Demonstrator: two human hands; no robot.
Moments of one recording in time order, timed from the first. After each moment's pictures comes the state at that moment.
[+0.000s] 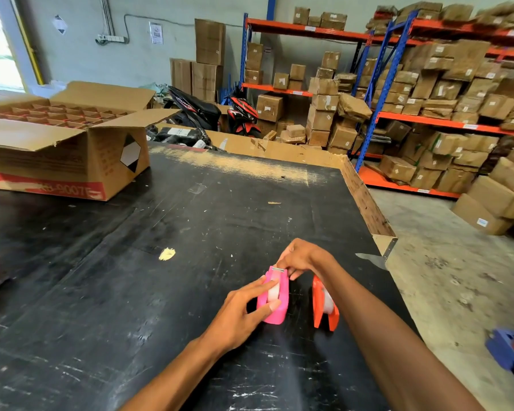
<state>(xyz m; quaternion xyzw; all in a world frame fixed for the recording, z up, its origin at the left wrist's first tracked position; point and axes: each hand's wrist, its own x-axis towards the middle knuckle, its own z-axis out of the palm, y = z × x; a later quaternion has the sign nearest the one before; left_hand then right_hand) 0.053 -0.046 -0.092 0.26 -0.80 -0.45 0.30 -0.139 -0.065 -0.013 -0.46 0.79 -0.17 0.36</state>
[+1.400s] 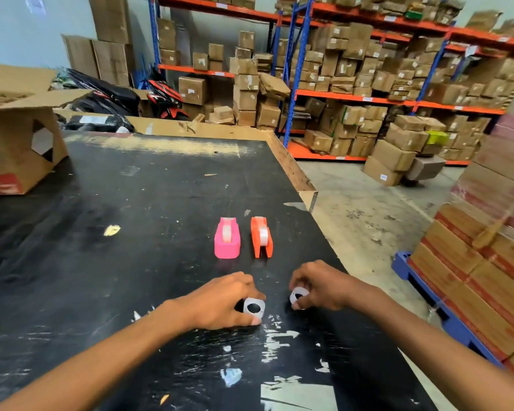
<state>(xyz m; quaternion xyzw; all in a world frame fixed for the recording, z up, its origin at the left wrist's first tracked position) 0.073 0.040 -0.056 0.02 -0.98 -0.17 0.01 -0.104 0.196 -0.012 -0.55 0.81 -0.05 0.18</state>
